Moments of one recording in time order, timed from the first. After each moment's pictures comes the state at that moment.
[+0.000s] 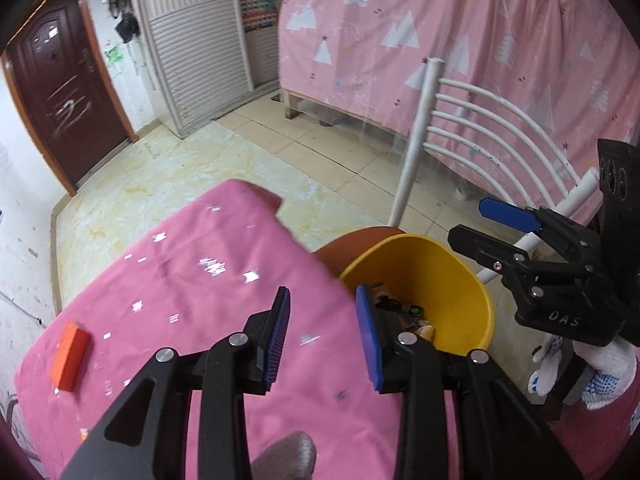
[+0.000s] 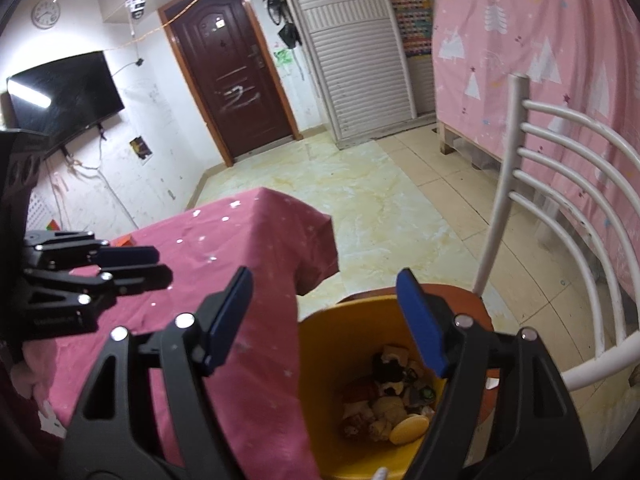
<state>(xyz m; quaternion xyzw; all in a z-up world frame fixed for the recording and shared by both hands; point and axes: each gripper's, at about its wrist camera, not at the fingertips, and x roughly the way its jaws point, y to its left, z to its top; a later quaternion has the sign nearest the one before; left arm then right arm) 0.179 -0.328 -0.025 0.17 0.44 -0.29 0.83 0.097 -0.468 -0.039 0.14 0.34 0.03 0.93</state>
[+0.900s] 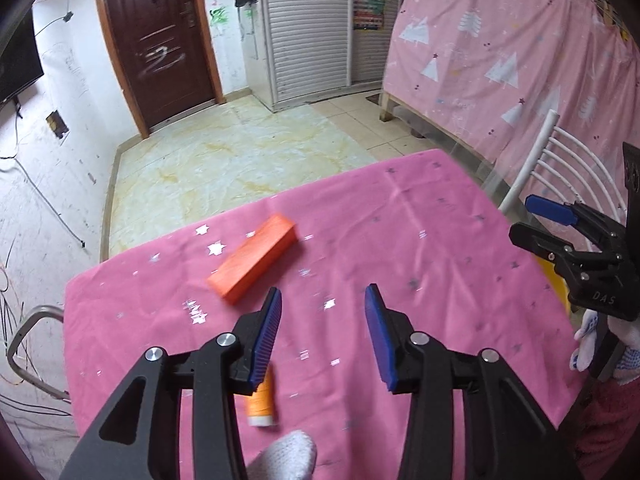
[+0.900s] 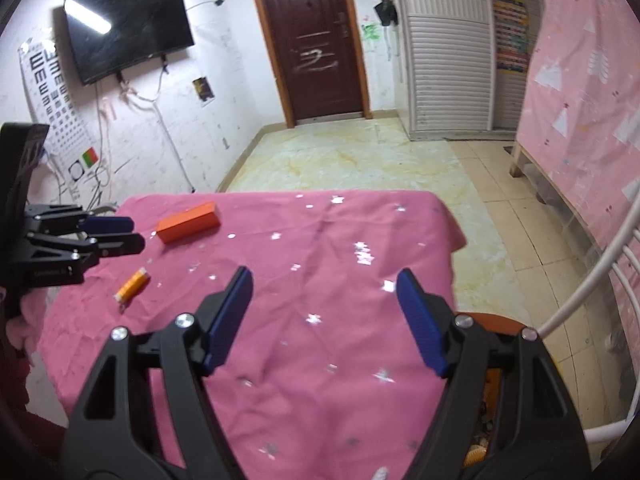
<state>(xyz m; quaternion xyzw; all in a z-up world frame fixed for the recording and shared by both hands) 0.220 -0.102 -0.024 0.10 0.46 -0.17 0.87 0.166 -0.298 -0.018 0.04 0.37 0.14 0.92</state>
